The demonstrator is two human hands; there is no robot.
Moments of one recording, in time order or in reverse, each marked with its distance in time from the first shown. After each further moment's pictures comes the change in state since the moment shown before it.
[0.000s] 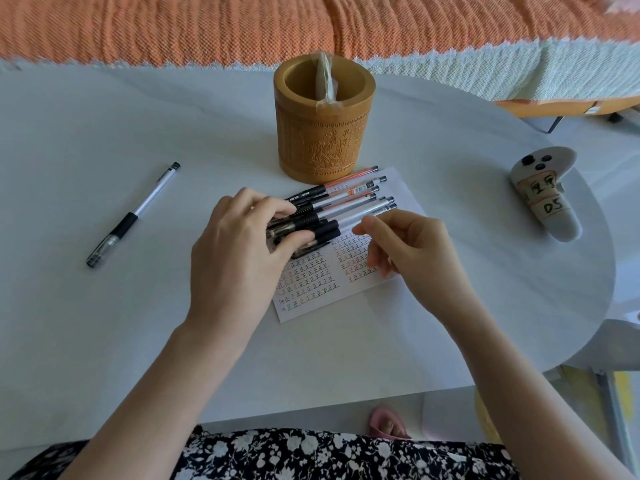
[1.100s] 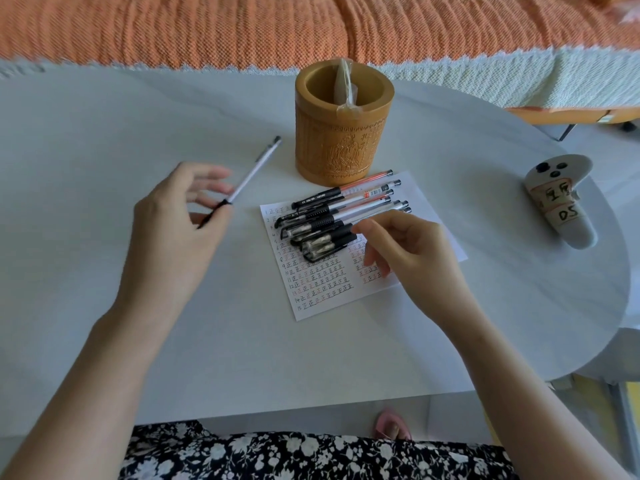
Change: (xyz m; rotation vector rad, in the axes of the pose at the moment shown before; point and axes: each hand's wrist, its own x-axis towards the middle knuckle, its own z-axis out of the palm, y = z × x) left_hand 0.014 -0.050 -0.040 -0.324 0.054 -0.184; right_hand -0.004 -0.009 0.014 -0.048 -0.038 -0.093
